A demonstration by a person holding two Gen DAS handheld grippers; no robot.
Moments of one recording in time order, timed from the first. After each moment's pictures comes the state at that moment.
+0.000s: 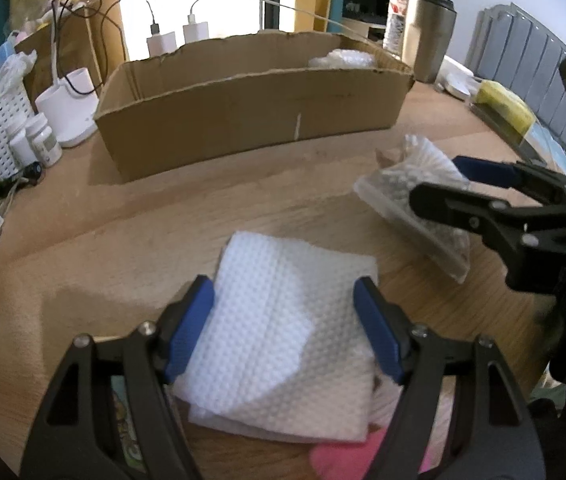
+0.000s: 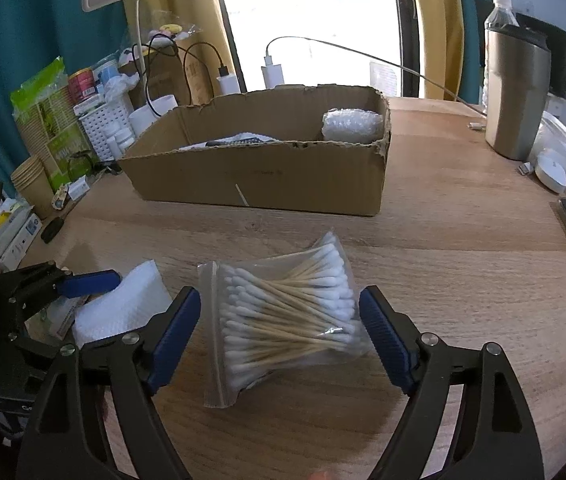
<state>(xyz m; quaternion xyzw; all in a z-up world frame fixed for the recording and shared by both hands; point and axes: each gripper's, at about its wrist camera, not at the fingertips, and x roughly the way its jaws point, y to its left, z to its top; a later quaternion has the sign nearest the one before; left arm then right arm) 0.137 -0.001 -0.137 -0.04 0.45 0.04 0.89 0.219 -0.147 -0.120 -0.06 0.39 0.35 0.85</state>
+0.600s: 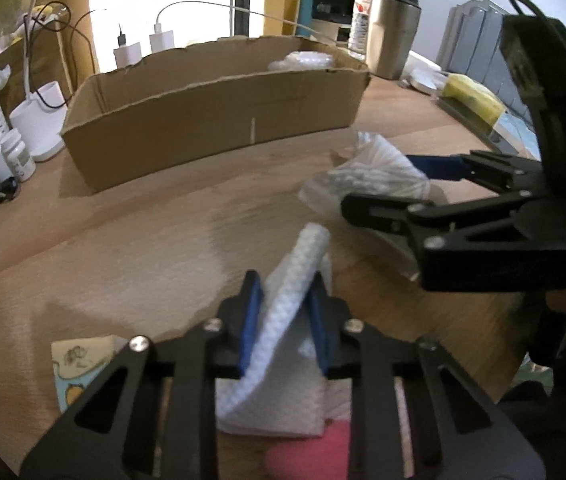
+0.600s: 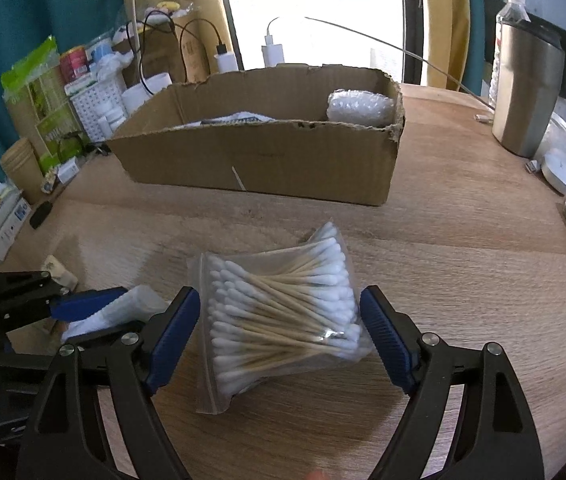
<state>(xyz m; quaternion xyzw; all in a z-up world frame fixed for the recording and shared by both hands) 0.136 -0.017 -0.132 -0.03 0.44 -0.01 0.90 0.224 -0.133 -0.126 -0.09 0.41 0.34 0.84</state>
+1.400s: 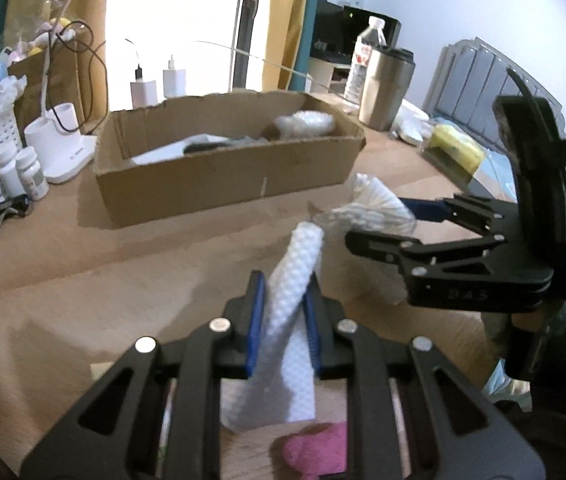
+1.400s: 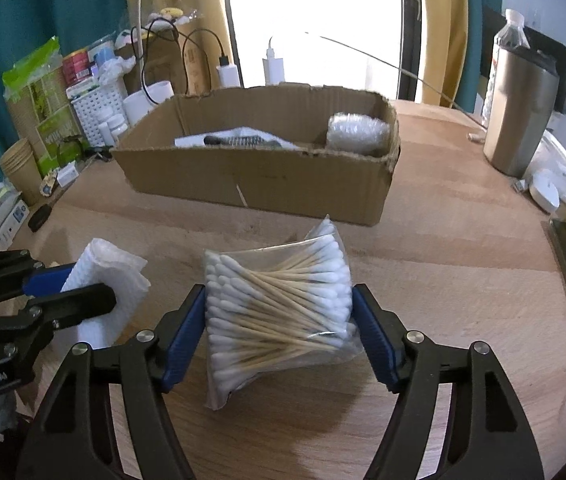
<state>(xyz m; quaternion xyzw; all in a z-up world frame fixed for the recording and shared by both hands) 0.121 0.008 -0.093 -0.07 0.38 -0.03 0.92 0.219 -0.132 -0.110 -0.10 0.39 0.33 0.85</state>
